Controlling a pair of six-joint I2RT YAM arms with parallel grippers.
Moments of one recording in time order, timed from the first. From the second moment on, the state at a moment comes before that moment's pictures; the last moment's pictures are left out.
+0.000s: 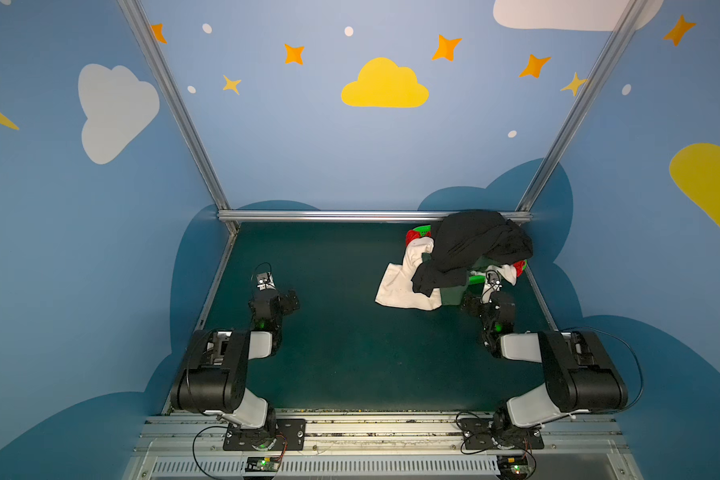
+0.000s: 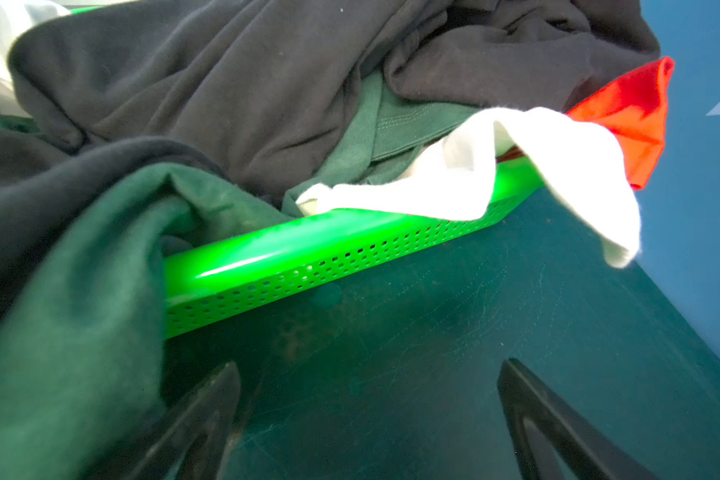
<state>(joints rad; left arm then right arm) 0.01 1.53 0.41 0.67 -0.18 -0.21 0.08 1.53 0.38 0.73 0.18 0.03</state>
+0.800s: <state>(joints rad) 0.01 1.53 0.41 0.67 -0.18 -0.21 0.08 1.53 0.38 0.73 0.18 0.03</state>
